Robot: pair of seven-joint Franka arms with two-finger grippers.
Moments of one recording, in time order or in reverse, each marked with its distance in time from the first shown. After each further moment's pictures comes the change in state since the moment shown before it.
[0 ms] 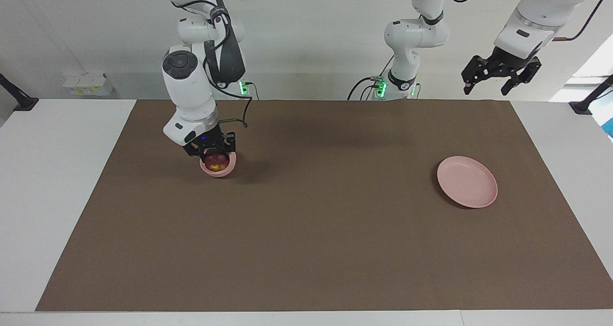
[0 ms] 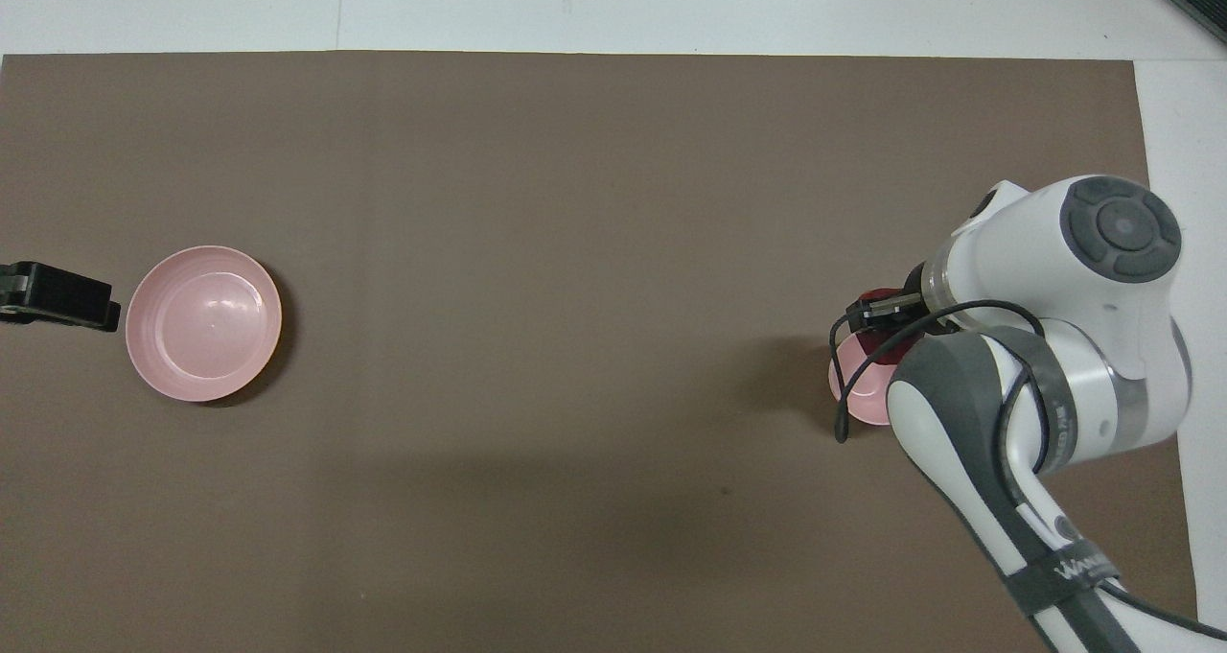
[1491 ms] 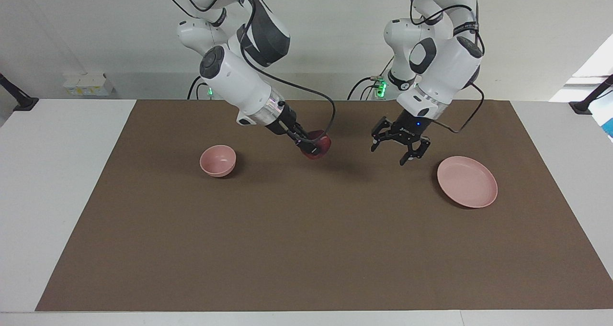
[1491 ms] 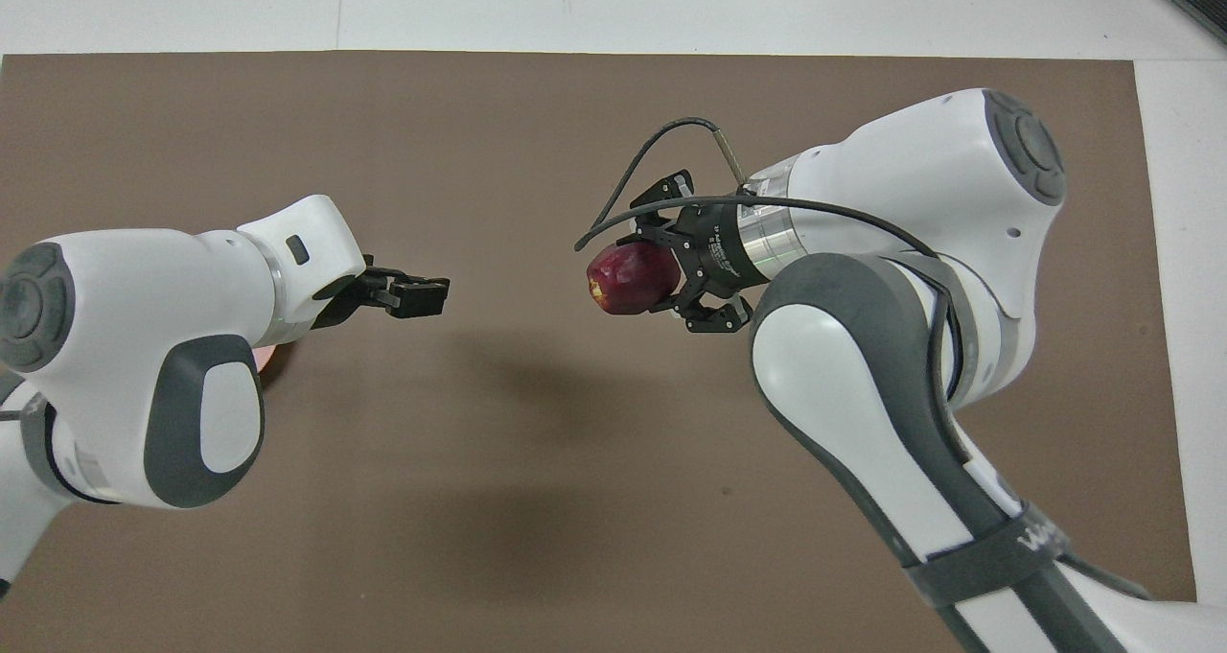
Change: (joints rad) left arm -0.051 0.019 -0.139 -0.571 -0.085 0.826 -0.071; right arm 0.230 0.199 0.009 0.462 0.390 -0.112 1.007
